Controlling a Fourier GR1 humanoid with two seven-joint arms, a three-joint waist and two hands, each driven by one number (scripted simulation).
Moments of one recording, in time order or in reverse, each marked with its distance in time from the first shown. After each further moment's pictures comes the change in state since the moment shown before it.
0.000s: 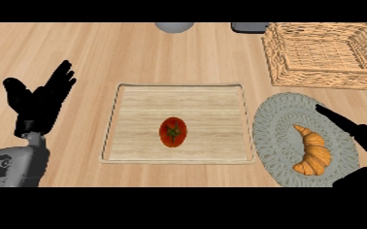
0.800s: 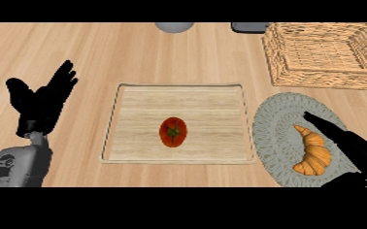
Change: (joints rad) left arm -0.004 -0.034 0.029 -0.004 -0.038 -0.026 0.002; right arm 0.036 0.062 0.047 0.009 0.135 -0.114 -0.018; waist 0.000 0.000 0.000
